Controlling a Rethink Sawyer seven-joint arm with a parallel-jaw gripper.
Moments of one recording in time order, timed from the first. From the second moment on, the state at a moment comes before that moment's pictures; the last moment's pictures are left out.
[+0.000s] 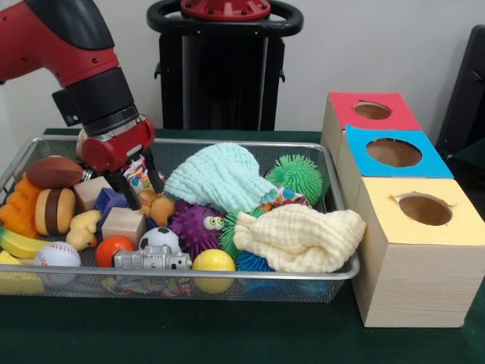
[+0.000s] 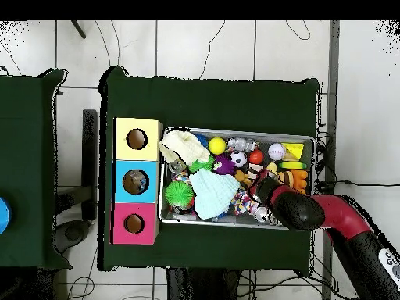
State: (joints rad) arm -1.29 -0.33 0.89 1.81 -0.79 0.52 0.56
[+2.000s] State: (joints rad) arm -1.25 -0.35 0.89 1.75 -0.92 0.61 0.54
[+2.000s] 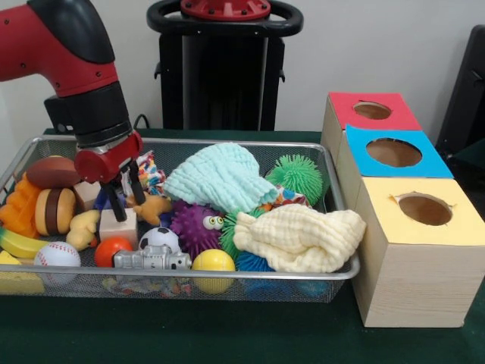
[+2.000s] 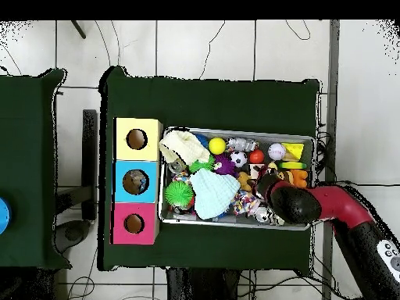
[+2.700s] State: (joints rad) arm -1.35 -0.31 0.90 1.75 -0.83 0.67 0.47
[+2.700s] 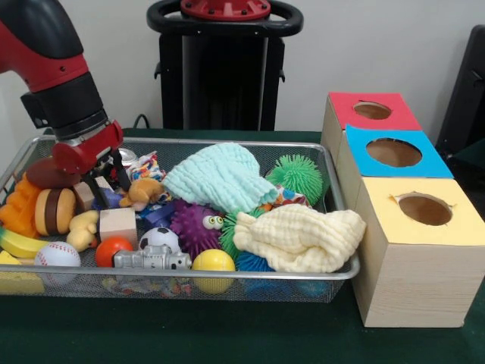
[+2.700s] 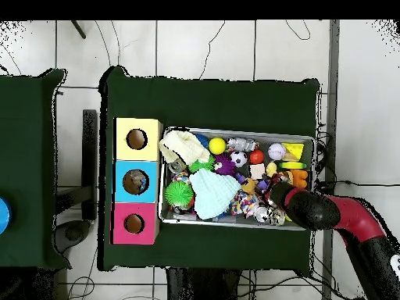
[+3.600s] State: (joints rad) arm -1.31 -0.29 0.90 1.75 -0.84 0.67 0.47
